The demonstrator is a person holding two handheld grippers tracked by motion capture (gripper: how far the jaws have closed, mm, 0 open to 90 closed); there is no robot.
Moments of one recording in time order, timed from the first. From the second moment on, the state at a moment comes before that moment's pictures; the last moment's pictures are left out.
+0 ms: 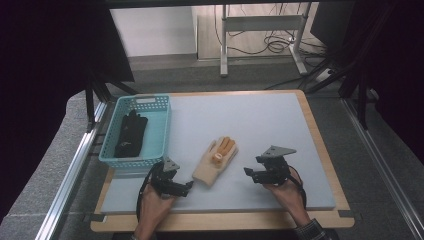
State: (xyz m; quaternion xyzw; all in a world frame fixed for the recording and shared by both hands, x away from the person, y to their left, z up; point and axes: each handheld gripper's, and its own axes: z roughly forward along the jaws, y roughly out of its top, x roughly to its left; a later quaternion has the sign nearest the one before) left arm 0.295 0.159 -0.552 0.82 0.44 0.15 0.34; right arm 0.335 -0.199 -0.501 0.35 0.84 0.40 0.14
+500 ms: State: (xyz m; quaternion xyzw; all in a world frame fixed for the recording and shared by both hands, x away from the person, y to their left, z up) left arm 0.295 0.159 -0.552 0.82 0.44 0.15 0.34; right arm 0.346 -0.265 -0.511 0.40 0.82 0.37 0.18
